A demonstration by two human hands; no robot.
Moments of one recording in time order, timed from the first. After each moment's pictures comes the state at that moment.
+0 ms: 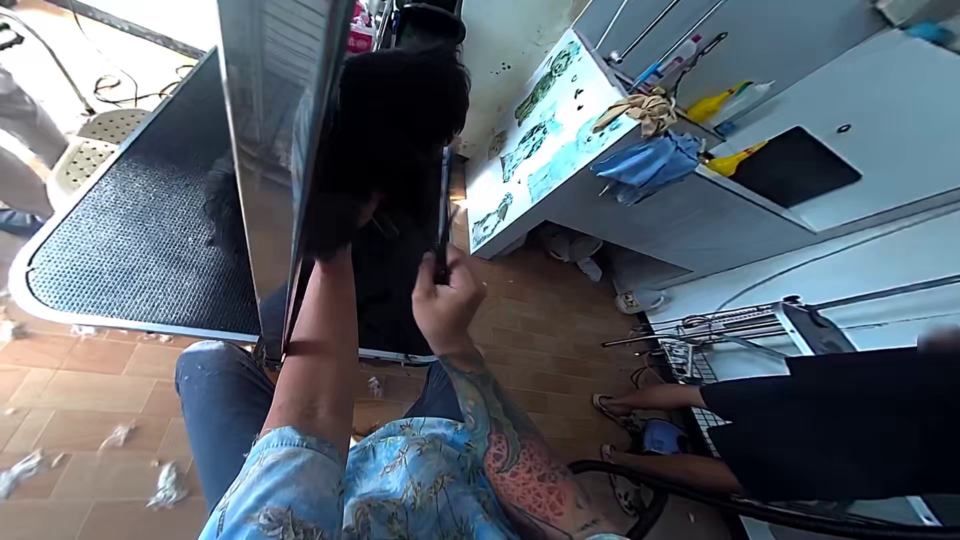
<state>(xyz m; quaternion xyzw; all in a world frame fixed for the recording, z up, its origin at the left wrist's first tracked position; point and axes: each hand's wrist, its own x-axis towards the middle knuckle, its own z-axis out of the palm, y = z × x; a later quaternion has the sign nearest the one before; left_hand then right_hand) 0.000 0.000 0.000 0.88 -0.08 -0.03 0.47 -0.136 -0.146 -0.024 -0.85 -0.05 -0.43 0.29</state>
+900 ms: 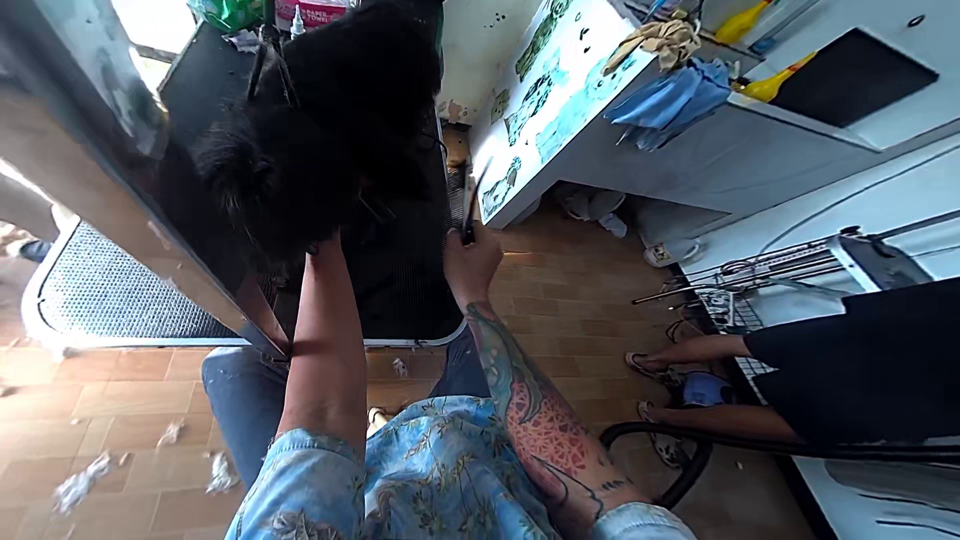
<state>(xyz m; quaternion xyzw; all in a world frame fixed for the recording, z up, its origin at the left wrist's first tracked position) -0.009 -0.012 0.018 0.73 -0.03 0.03 0.68 -0.110 -0.195 -0.038 -0.87 0.20 -0.23 0.37</state>
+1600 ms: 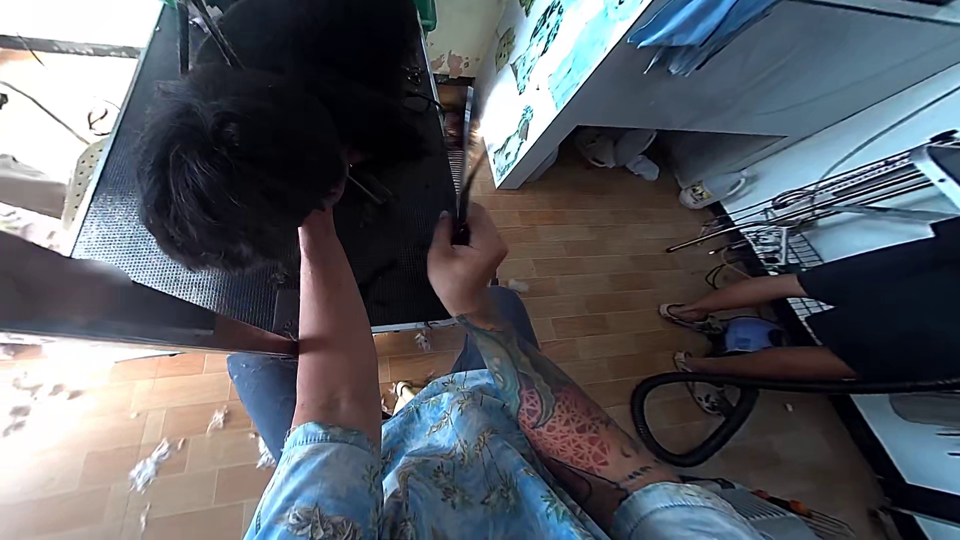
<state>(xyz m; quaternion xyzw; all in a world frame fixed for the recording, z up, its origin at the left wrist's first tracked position) 0.063 0.000 -0.096 0.65 -0.14 0.10 0.74 -0.134 -0.161 -0.044 -0.82 0.06 -0.44 0.36</state>
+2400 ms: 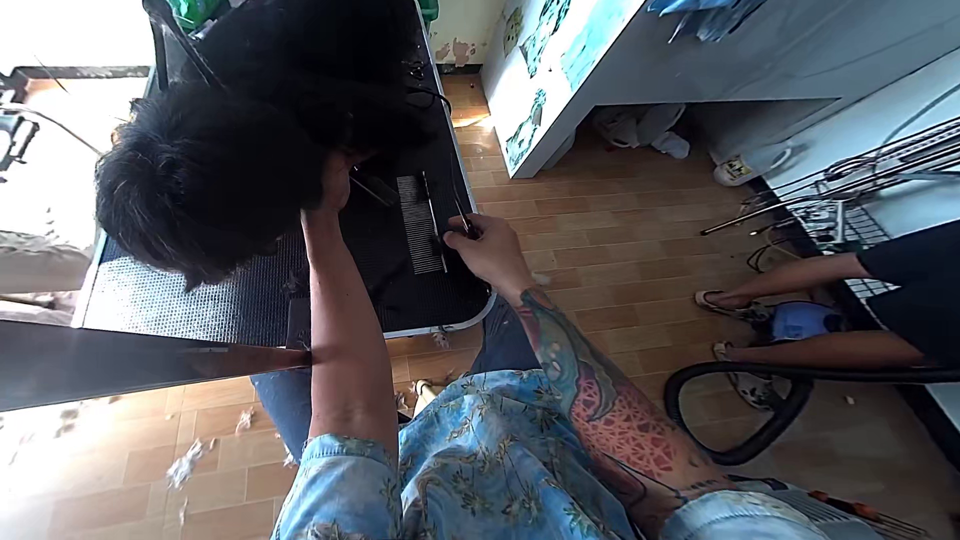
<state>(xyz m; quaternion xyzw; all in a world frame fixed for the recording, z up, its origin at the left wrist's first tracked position) 0.033 -0.017 -0.034 0.52 -0.14 0.06 0.84 -0.130 -0.222 -0.039 -0.87 0.20 0.03 0.46</state>
